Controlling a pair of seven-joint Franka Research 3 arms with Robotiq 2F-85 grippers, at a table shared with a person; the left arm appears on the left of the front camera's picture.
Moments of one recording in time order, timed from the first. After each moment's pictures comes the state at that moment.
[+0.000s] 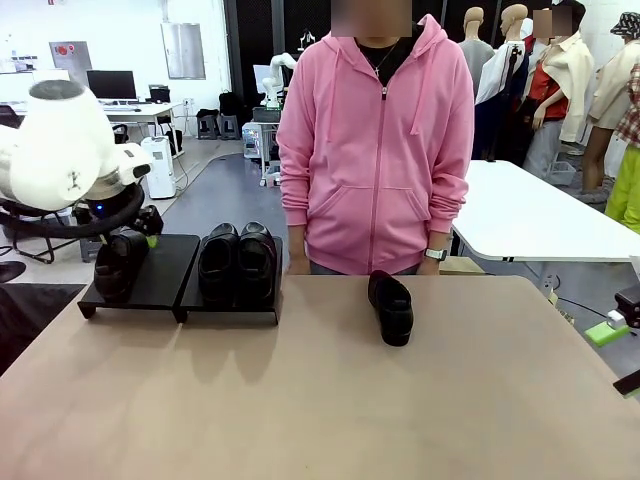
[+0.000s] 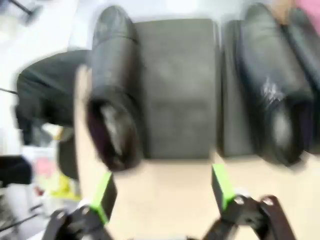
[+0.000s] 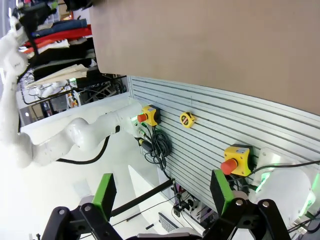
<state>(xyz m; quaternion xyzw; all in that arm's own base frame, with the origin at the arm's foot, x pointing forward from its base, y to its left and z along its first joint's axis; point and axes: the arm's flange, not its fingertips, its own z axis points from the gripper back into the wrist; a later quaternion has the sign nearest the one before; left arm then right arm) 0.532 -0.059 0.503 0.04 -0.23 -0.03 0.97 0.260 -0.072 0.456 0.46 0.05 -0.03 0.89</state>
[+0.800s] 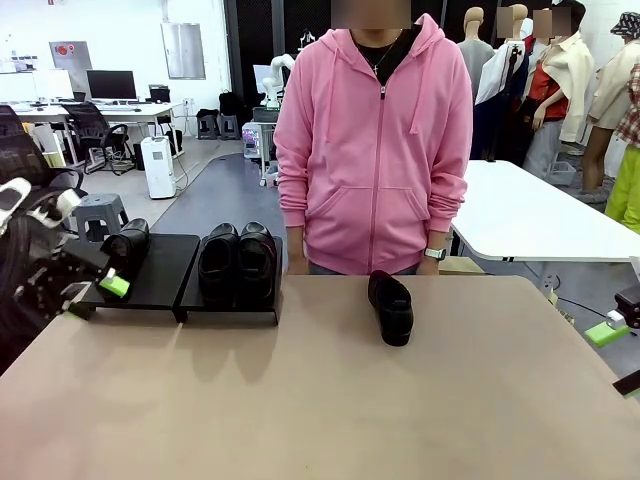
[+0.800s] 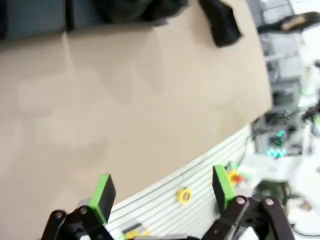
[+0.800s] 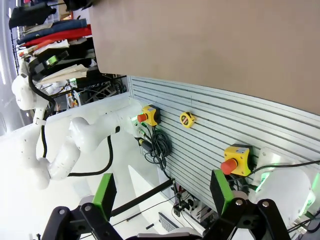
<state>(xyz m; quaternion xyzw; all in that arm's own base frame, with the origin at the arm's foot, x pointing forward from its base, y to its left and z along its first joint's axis) 0.353 0.003 0.475 -0.33 -0.15 -0.03 0.93 0.261 -0.072 0.456 0.46 0.05 -0.03 0.89</state>
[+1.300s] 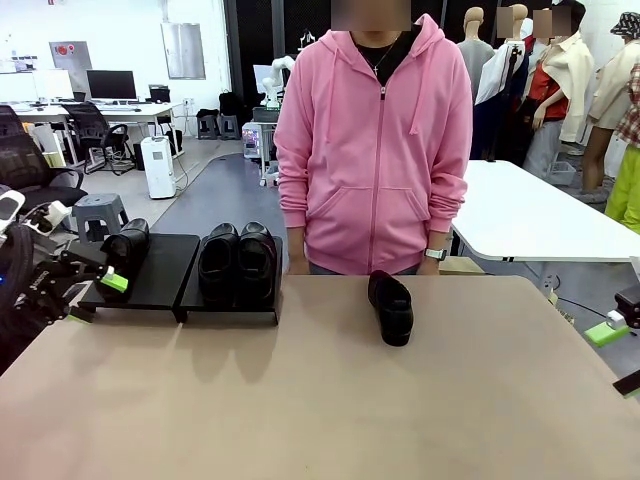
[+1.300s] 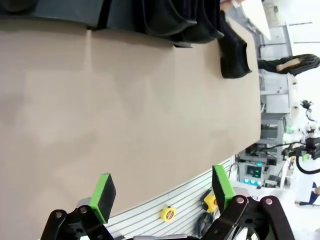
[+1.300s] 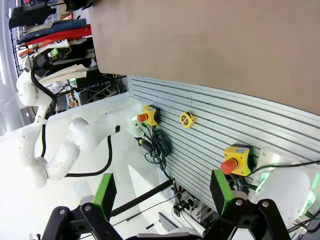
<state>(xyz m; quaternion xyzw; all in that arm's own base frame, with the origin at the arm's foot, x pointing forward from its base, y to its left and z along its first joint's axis) 0.366 0.017 0.456 -0.36 -0.15 0.05 0.92 0.261 -0.072 0.456 0.46 0.05 -0.03 0.89</state>
